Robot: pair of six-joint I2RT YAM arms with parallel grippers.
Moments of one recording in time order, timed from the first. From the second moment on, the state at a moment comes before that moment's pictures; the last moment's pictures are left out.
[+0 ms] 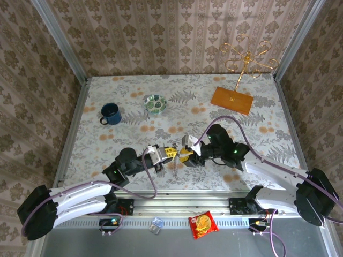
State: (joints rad) left arm -0.96 0.89 0.27 0.58 0.31 0.22; right arm 0.72 1.16 0.66 -0.10 -0.58 -0.32
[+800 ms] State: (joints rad) left arm -0.96 0.88 0.27 0.54 0.29 0.22; right arm 0.75 1.13 0.68 -0.10 -0.46 -0.36
